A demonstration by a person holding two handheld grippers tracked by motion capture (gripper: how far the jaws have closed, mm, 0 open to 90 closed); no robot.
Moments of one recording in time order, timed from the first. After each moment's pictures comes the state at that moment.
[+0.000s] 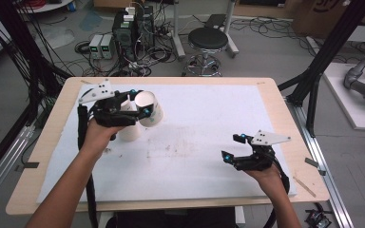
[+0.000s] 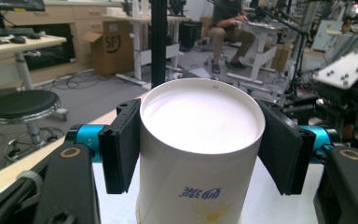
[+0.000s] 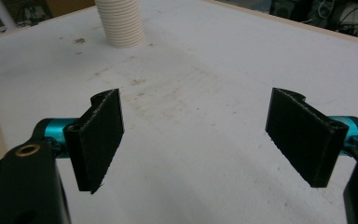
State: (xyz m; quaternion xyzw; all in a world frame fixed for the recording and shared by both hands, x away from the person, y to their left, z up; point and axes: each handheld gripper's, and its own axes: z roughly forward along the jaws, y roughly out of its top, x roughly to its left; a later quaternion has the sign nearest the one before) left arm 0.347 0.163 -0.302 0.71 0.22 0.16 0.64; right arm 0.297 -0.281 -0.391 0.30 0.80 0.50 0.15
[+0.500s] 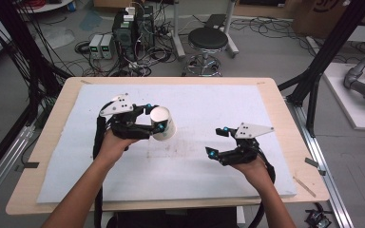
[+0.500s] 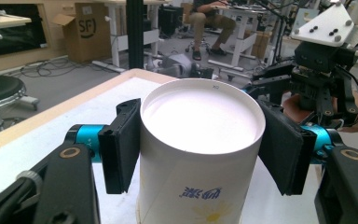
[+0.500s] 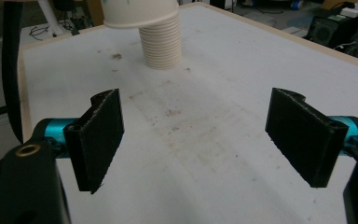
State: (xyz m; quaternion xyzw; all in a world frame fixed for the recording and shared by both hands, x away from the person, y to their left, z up) left arm 0.343 0.130 -0.336 0.73 0.21 0.12 0.64; right arm 0.312 -0.238 -0.376 0.23 0.81 0.52 0.13
